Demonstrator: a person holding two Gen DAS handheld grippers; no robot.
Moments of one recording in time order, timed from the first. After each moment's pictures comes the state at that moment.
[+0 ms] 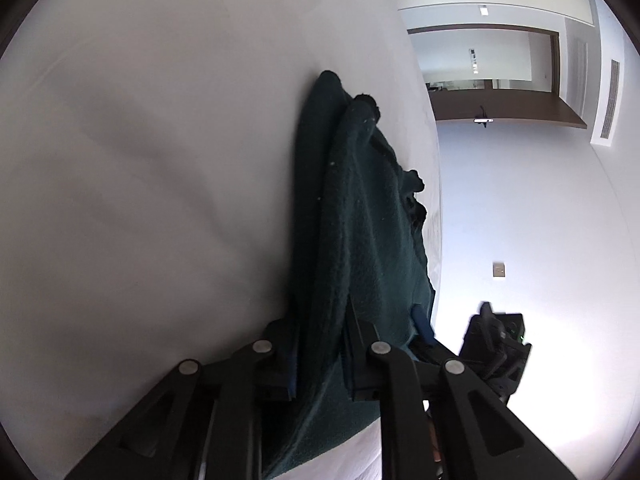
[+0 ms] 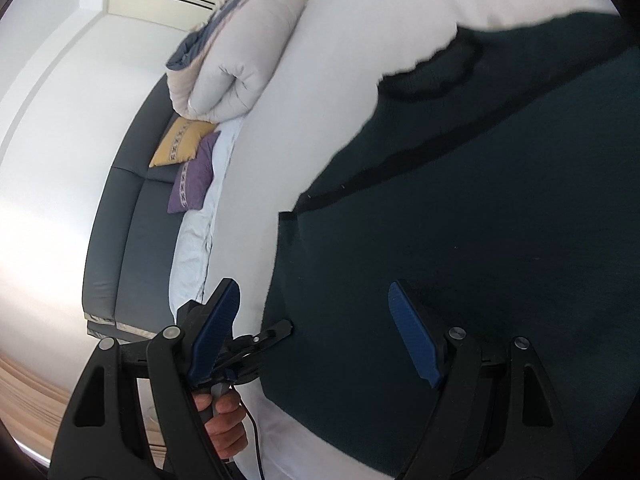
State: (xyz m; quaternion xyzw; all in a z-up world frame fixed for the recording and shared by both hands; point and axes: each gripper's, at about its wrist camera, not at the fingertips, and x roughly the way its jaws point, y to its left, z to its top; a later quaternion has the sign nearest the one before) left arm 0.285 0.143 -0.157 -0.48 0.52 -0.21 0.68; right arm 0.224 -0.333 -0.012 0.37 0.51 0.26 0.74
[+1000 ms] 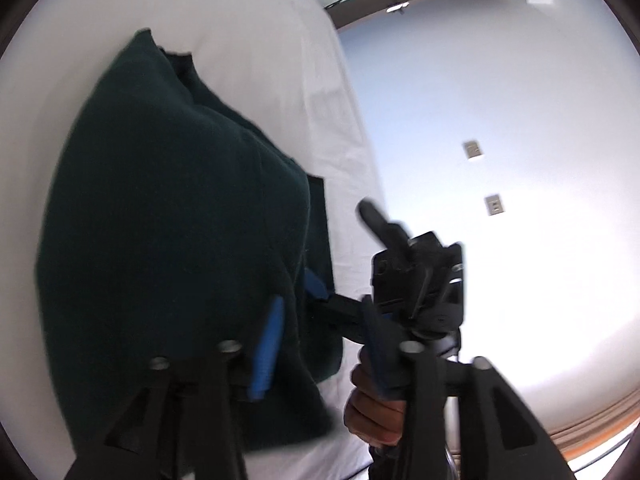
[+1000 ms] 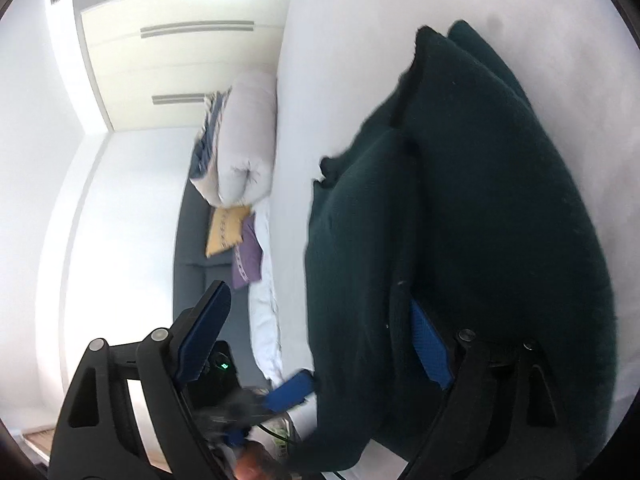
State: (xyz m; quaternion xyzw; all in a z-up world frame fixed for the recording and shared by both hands) left arm 0.279 -0.141 -0.046 -0.33 0.52 -0.36 0.70; right arm 0.225 -0.531 -0.045 0.55 0.44 0.23 0.67
